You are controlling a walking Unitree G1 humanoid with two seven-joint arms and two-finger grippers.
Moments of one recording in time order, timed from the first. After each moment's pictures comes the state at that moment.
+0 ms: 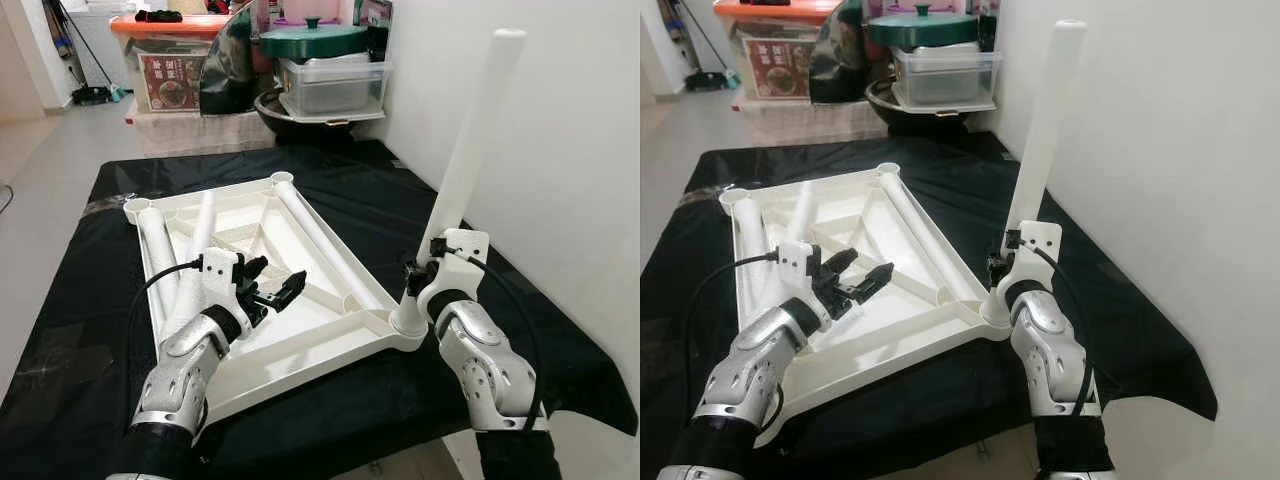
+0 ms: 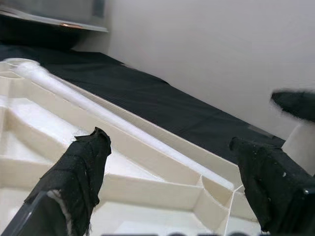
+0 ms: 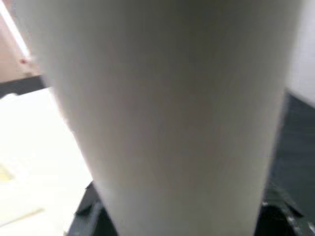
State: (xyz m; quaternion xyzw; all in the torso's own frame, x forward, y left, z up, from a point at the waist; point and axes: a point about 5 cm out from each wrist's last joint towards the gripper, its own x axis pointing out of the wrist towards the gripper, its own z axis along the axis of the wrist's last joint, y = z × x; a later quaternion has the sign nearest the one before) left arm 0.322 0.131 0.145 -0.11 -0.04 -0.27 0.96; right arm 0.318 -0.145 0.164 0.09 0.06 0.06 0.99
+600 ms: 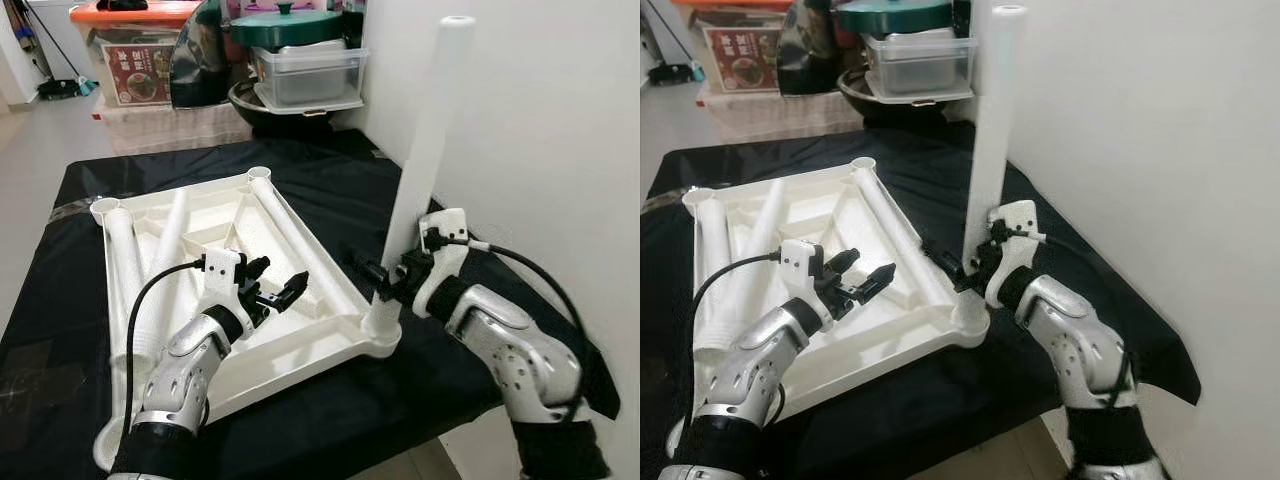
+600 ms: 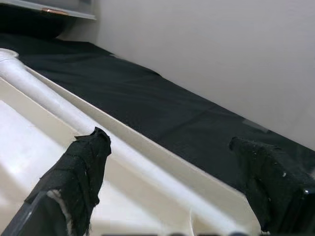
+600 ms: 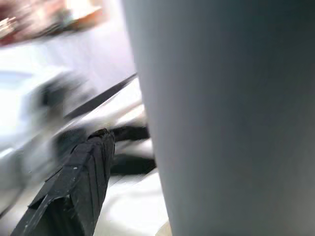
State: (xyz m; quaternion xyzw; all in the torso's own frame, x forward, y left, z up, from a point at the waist) left arm 0.322 0.127 0.143 -0.12 -0.04 -0.27 0.96; right arm 0.284 -0.130 0.198 0.04 0.03 0.46 0.88
